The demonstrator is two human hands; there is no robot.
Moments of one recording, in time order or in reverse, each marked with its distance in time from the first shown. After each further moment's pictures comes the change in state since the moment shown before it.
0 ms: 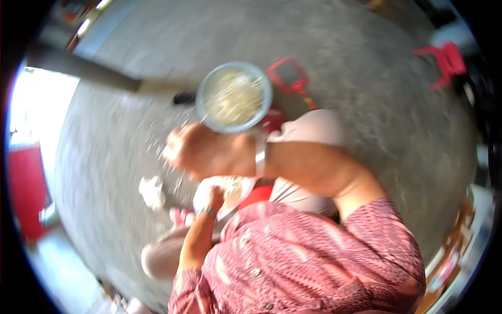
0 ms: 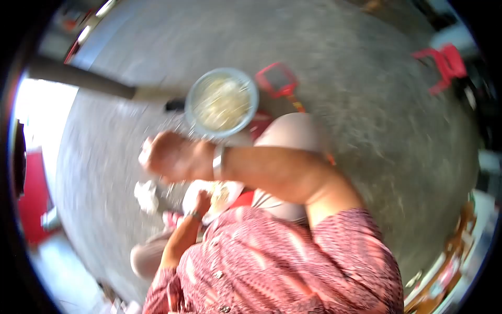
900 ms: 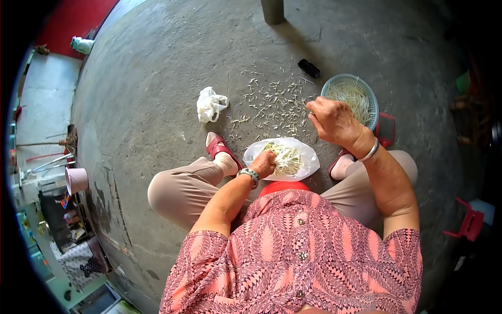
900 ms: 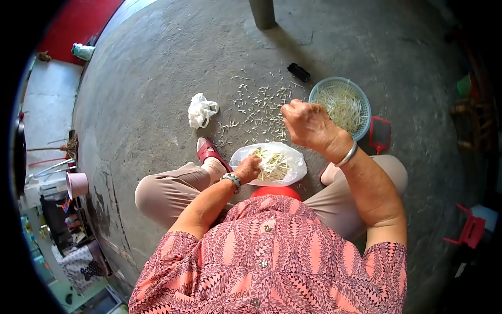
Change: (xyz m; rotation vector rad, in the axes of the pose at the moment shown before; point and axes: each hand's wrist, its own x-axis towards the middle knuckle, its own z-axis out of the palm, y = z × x) left_hand -0.045 0.033 -0.130 -1.071 0.476 -0.548; right_hand 0.033 0.002 0.076 -0.108 -0.174 -0.117
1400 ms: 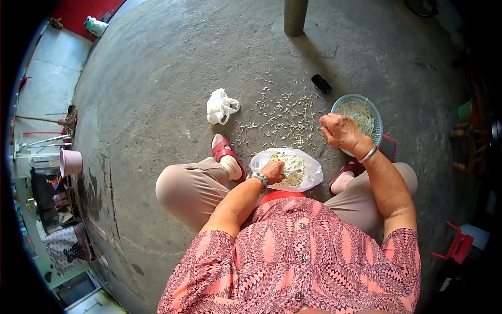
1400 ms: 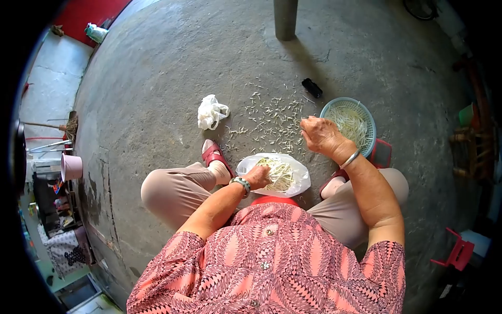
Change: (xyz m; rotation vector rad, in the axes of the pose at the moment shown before) left_hand 0.003 0.009 -0.008 -0.009 -0.128 -0.085; right_hand 0.012 0.032 0.040 0.049 -0.250 0.058
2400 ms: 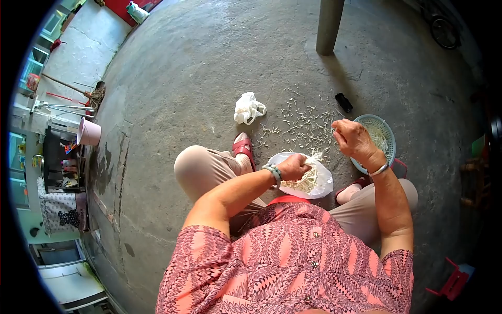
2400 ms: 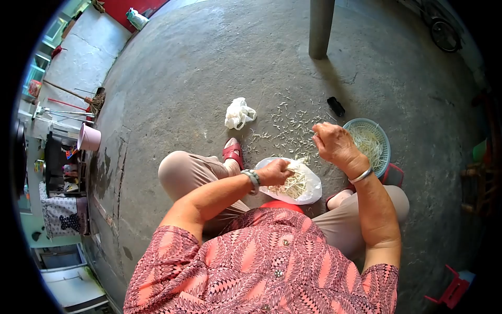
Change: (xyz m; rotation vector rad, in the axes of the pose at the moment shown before) left_hand -0.021 0.069 -0.048 -0.376 0.104 -0.034; right_hand -0.005 -0.048 -0.038 0.155 0.210 -0.114
